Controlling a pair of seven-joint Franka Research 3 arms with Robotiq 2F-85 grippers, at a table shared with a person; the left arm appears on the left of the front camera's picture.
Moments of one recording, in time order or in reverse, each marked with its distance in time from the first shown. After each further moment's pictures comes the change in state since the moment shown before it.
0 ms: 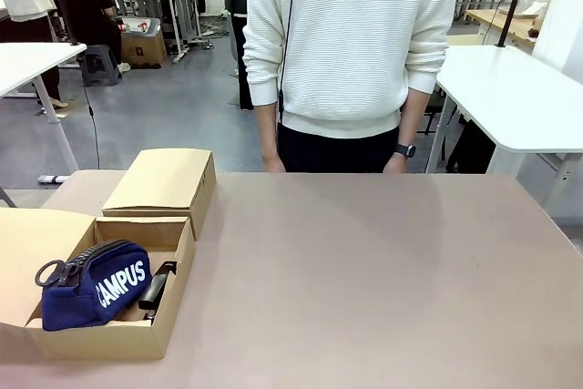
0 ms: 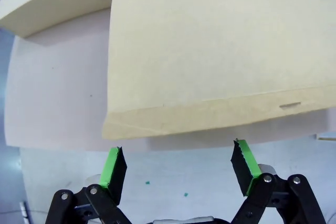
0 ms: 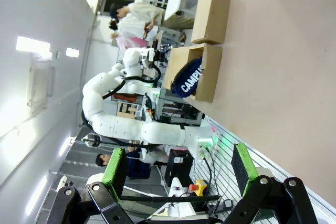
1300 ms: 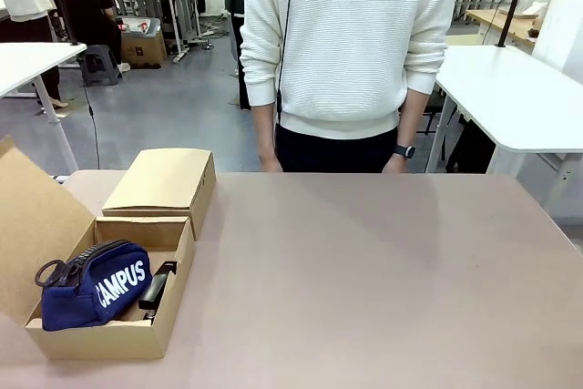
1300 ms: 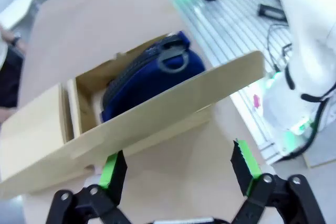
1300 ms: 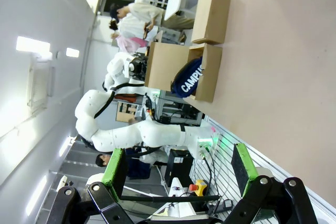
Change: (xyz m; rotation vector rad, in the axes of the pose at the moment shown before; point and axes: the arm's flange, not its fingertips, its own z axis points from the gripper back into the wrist) left arm 0.144 -0.065 0.025 -0.192 -0.363 -0.262; right arm 0.000 0.000 0.000 0.000 0.000 0.000
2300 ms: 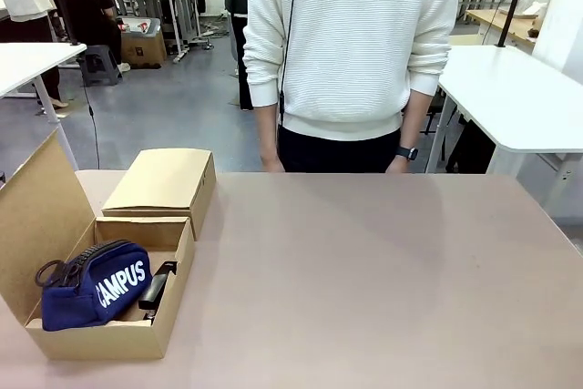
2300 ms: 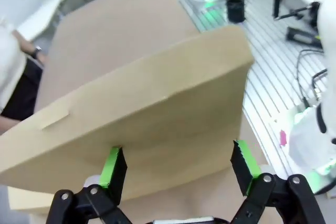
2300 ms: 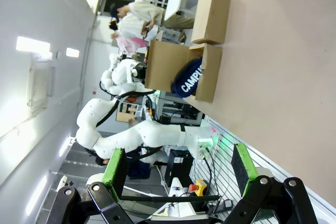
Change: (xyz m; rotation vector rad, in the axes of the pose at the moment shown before) left arm 0.016 -0.006 -0.056 0.147 -0.083 0.005; right arm 0.000 0.000 0.000 0.000 0.000 0.000
